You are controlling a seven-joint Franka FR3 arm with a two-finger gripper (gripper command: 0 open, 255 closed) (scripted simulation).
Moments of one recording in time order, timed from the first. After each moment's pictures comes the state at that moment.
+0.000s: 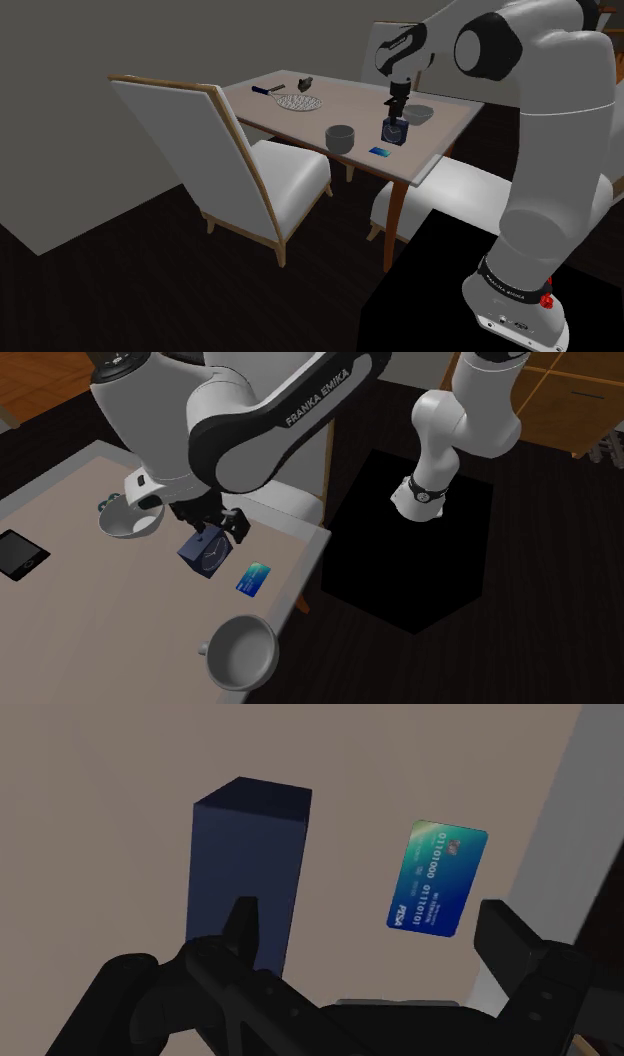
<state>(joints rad) -0.26 0.36 -0.44 -1.70 0.16 2.01 -0.93</state>
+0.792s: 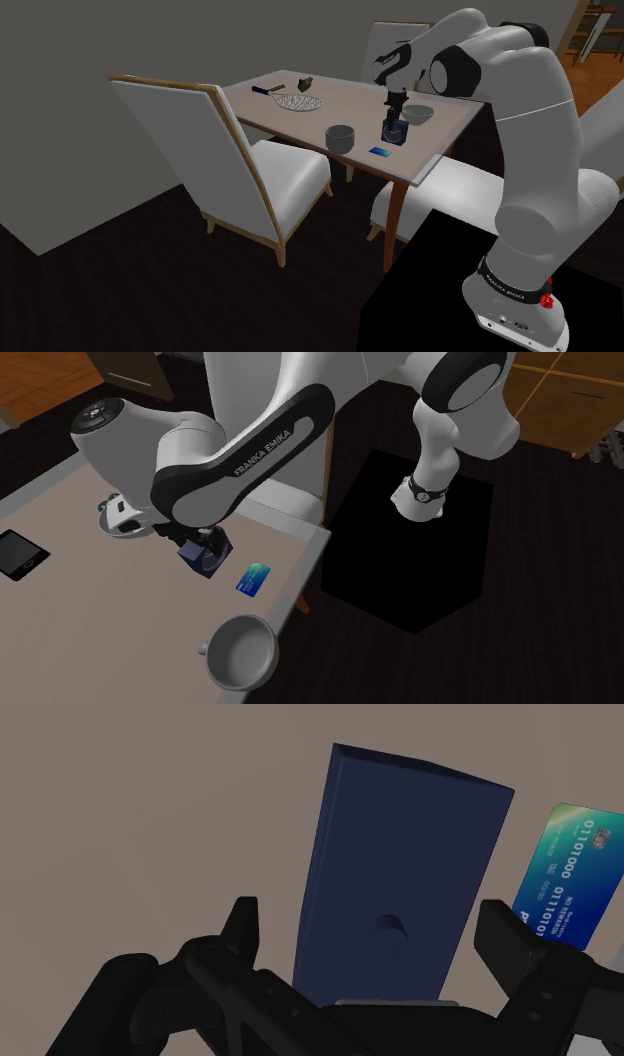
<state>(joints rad) -0.36 0.60 -0.42 -1.47 0.24 2.02 -1.00</state>
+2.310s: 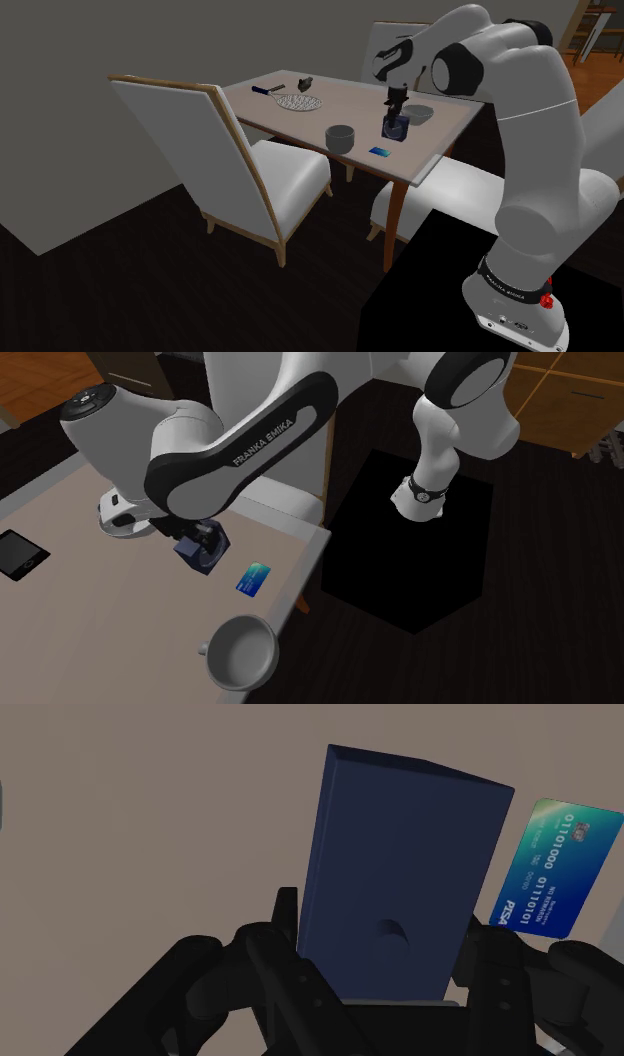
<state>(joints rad) -0.36 0.59 -0.42 -1.46 0.23 1.99 -1.00</state>
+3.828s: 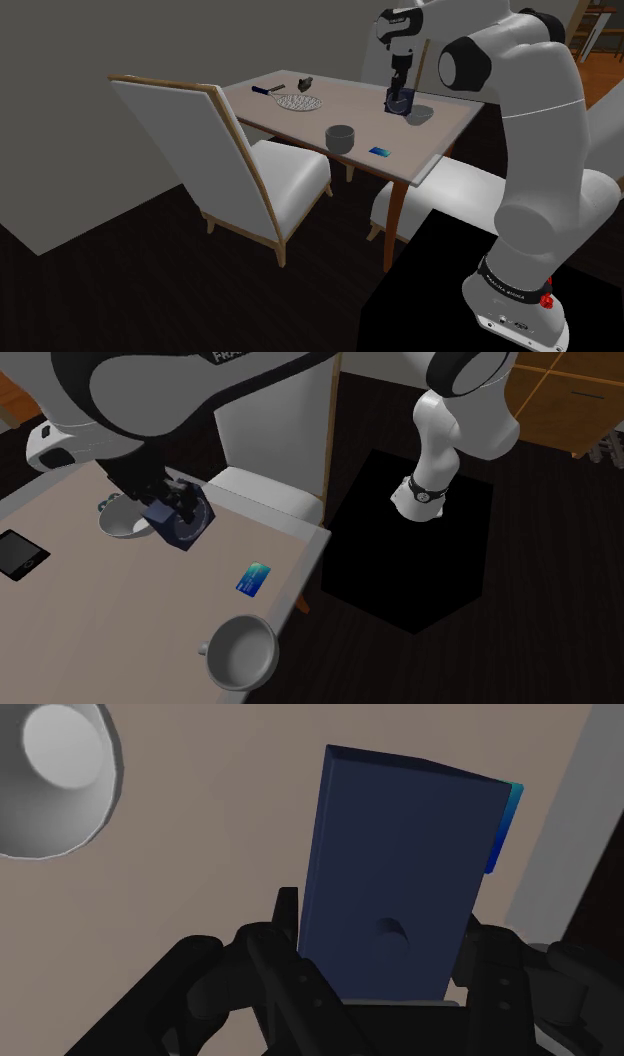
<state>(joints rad) -0.38 0.54 -0.44 -1.21 0.21 1.71 -0.98</state>
